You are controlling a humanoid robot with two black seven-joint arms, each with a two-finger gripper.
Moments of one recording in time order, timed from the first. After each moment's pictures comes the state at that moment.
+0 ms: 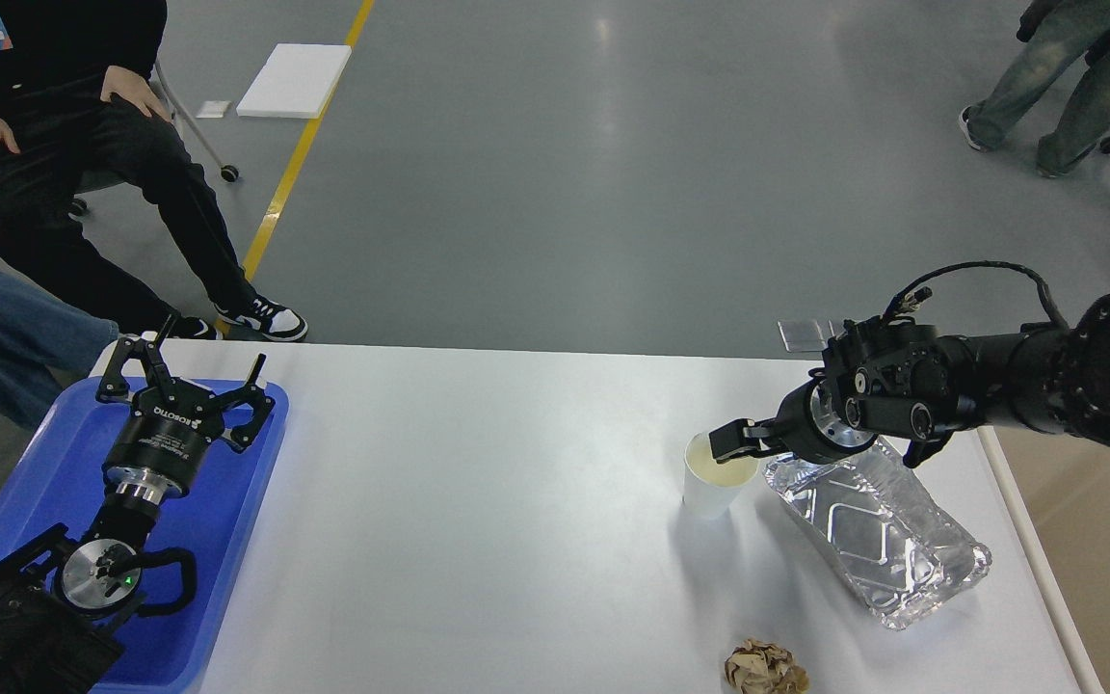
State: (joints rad) left arm -0.48 0.35 -0.88 -0.46 -0.17 -0.78 -0.41; right arm 1.50 -0.10 -1.16 0.86 -0.28 0.22 0.21
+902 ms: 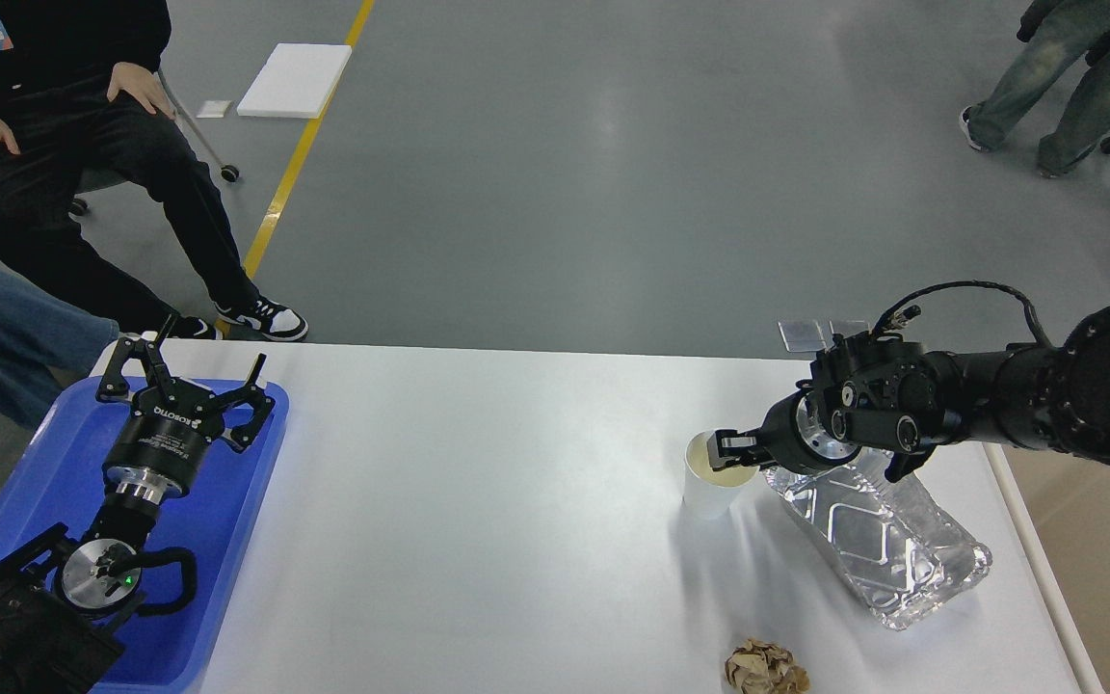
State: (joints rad) left arm -0.48 0.35 -0.88 -0.46 -0.17 -0.78 -0.41; right arm 1.46 -0.09 -1.12 0.85 -0.27 0.21 0.20
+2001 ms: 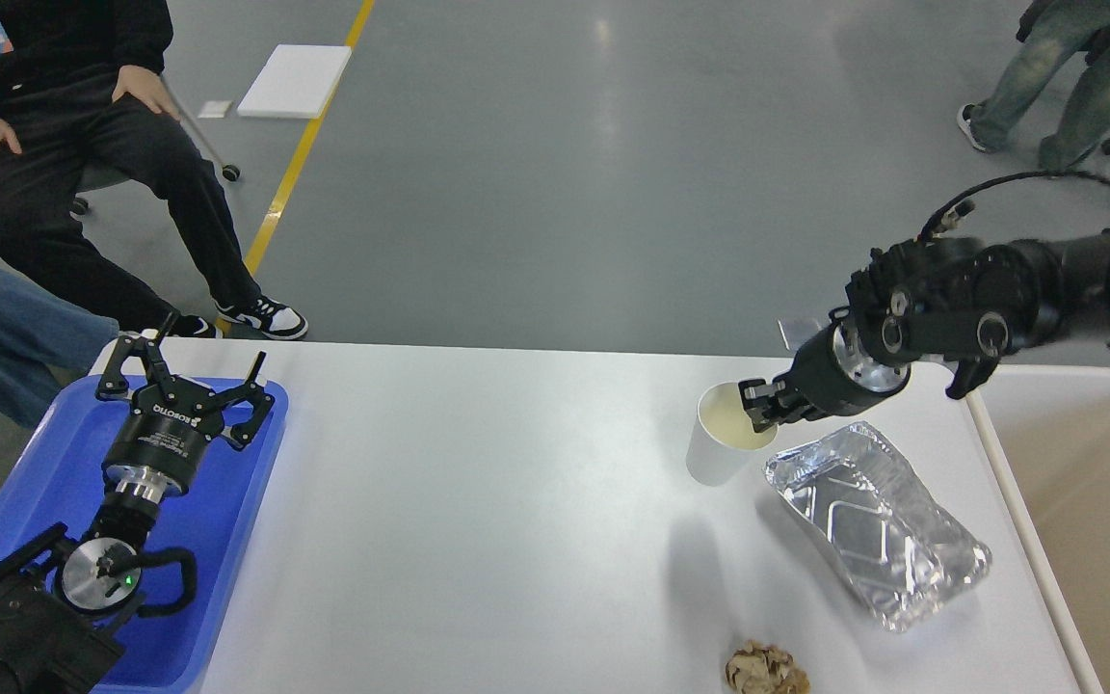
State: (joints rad) left arm -0.48 0.35 -0.88 -0.46 -0.17 -0.78 -0.41; right arm 1.83 -0.21 -1.16 1.15 -0.28 0.35 0.20
